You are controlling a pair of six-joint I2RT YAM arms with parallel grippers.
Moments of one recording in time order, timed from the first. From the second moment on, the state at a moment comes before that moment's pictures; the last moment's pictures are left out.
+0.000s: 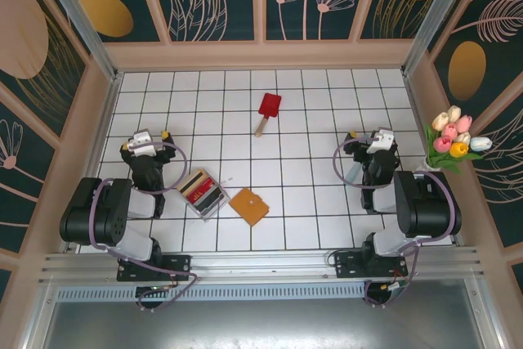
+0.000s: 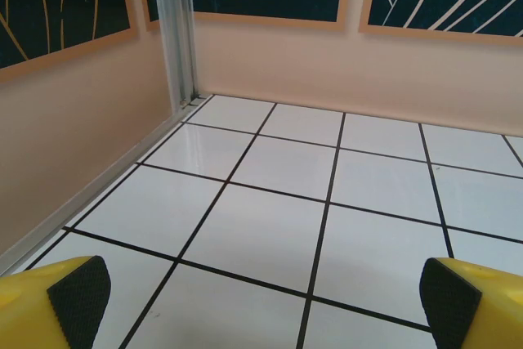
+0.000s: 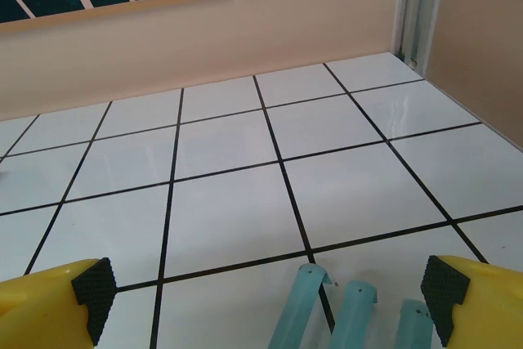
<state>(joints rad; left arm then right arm) -0.04 1.53 0.19 1.23 -0.32 -0.08 -0.01 1.54 0.21 1.17 0.08 0.13</state>
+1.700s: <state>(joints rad) -0.04 1.41 0.22 1.07 -0.33 -0.11 0.02 1.12 0.63 0.21 -0.28 0.42</state>
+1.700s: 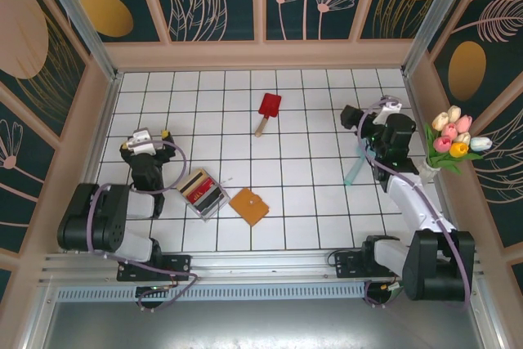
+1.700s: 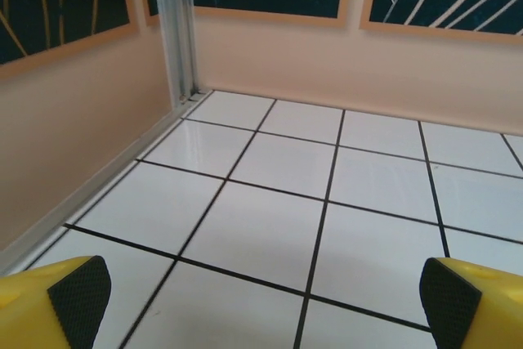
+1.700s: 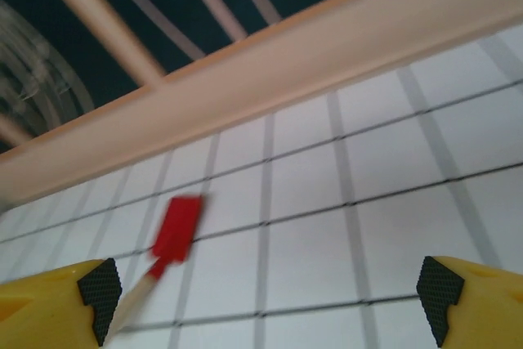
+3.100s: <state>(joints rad) -0.04 0.47 0.35 -0.37 0.23 -0.94 0.97 2.00 1.36 -0.25 -0.39 0.25</state>
